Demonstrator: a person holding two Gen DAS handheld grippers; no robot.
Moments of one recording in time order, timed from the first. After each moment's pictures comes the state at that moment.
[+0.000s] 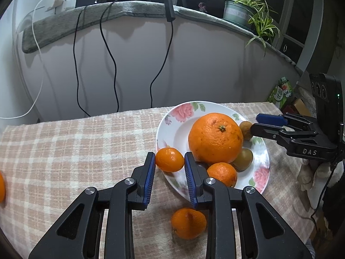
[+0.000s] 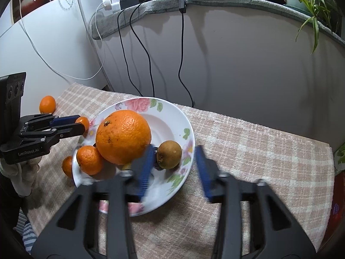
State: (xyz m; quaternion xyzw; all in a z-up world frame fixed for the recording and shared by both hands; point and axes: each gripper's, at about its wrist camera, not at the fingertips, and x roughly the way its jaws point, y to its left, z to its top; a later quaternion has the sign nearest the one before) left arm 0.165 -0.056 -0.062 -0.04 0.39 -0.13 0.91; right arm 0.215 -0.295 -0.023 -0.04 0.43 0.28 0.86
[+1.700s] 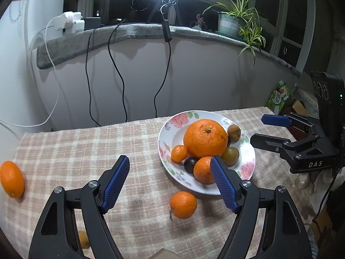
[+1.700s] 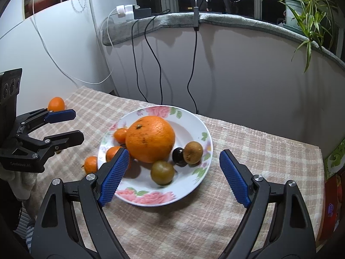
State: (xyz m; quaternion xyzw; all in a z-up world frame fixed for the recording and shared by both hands) left arm 0.125 -0.054 -0.034 -0.02 0.35 -0.11 0.93; right arm 0.175 -0.277 0.012 -0.06 0.40 0.28 0.87
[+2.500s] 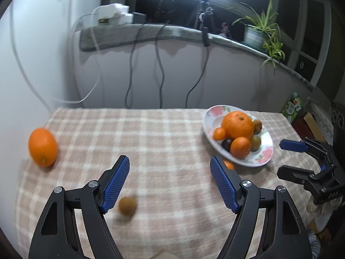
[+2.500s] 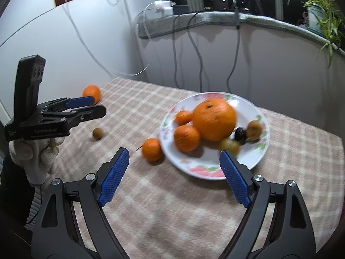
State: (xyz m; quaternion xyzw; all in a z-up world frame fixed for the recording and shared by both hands) left arm 0.071 0.016 -0.038 -0.06 0.35 -0.04 0.93; right arm 0.106 -0.230 0.011 -0.05 0.40 0.35 0.85
